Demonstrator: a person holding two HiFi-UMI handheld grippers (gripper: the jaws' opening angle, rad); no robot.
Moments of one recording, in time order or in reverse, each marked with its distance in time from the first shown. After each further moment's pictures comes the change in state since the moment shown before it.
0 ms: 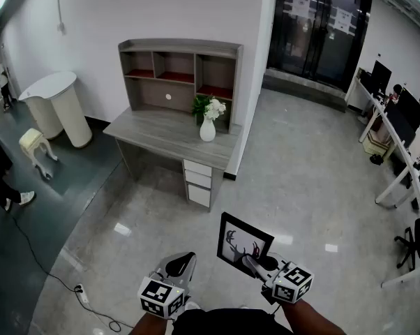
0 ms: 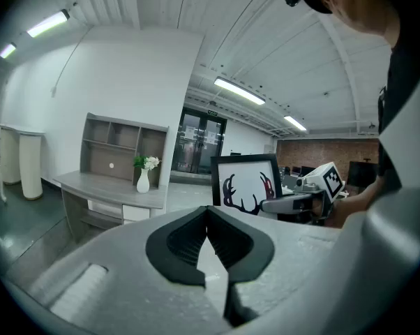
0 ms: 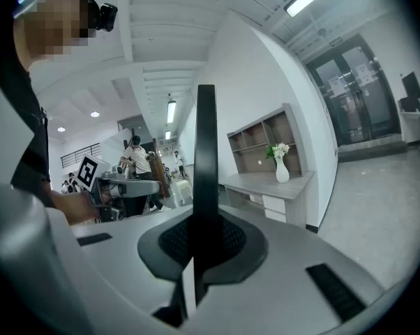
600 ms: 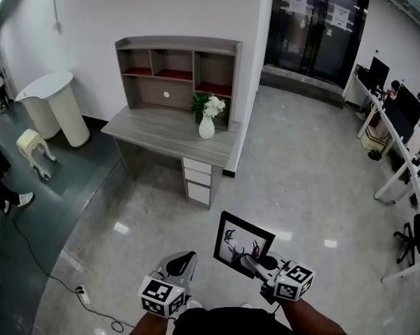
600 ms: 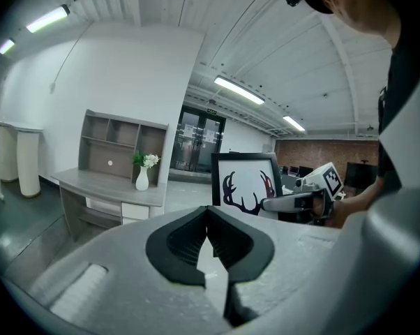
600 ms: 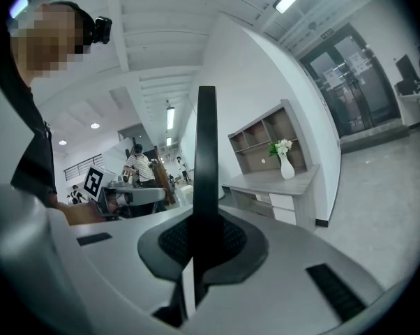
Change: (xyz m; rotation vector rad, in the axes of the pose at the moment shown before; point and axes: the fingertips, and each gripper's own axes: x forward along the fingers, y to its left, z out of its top) left arm -0.003 0.009 -0.005 -0.011 0.015 -0.019; right arm 0.008 0.012 -0.001 0.070 -0.027 0.045
